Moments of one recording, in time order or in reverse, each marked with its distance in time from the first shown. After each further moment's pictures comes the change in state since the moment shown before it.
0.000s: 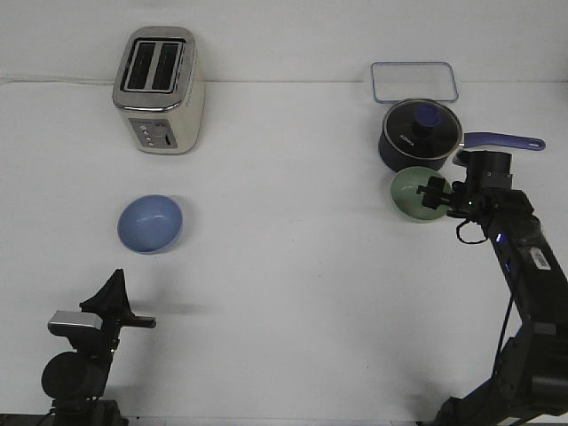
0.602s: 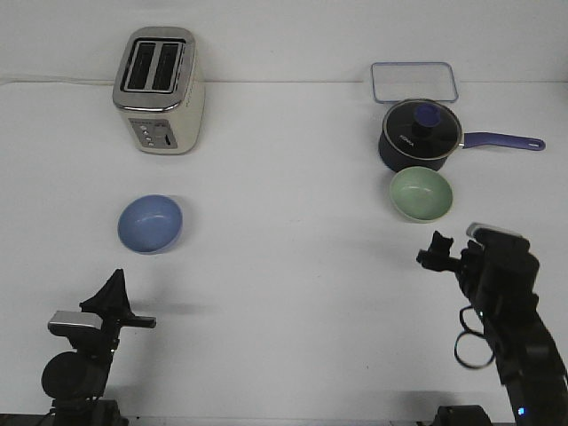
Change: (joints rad) left arm 0.000 0.000 0.000 0.000 0.000 0.000; right arm 0.136 -0.831 -0.488 0.074 0.055 0.101
